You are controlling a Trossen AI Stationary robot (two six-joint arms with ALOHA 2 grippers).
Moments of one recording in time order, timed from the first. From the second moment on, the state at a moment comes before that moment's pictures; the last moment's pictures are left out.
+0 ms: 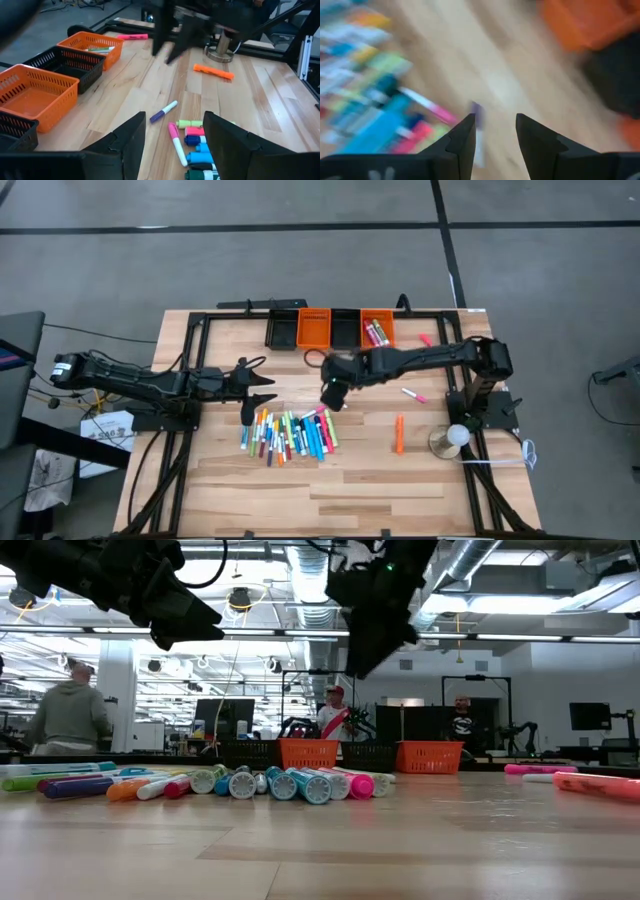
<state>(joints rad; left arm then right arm) -0.11 0.83 0.36 0.16 -0.25 -0.14 0.01 1.81 1.48 -0.76 0.24 0.42</state>
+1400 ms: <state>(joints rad) -0.11 0.87 0.36 0.20 -0.25 -0.17 0.19 1.95 1.43 -0.52 0.16 0.58</state>
